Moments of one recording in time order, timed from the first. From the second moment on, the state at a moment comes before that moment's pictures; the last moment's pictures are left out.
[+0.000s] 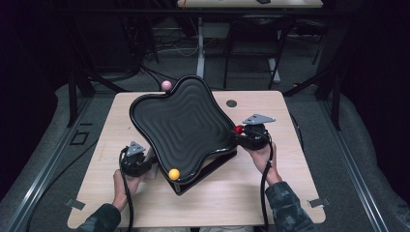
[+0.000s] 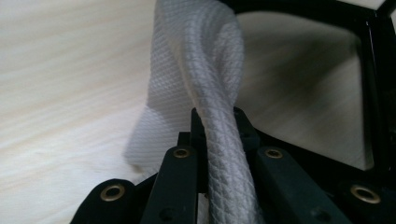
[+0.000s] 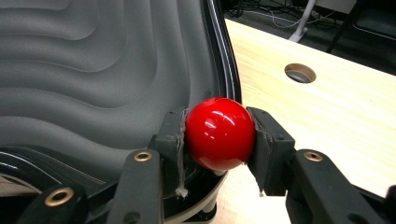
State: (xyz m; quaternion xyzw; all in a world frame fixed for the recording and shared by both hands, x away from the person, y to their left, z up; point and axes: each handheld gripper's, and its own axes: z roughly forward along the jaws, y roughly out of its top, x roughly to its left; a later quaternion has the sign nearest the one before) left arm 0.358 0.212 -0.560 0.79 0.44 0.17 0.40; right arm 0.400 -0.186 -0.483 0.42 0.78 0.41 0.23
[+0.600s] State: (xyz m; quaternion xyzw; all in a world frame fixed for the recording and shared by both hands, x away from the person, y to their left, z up) left arm 0.335 0.201 -0.572 0.78 0.44 0.13 0.42; right arm 0.399 -0.185 -0.483 0.42 0.78 0.41 0.24
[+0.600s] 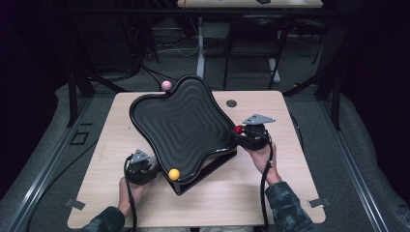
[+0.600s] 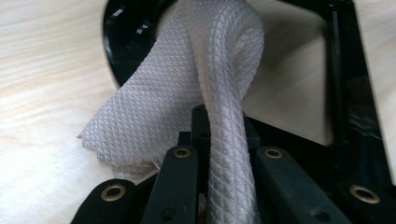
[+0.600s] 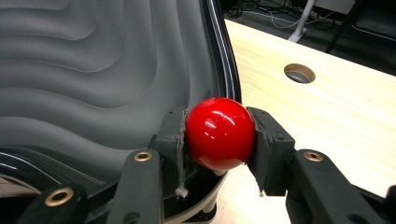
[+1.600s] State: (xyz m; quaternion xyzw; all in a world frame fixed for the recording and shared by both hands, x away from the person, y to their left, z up) left arm 0.299 0.185 -0.578 0.78 0.43 0.12 0.44; right arm 0.399 -0.184 -0.483 0.41 0.78 0.41 0.24
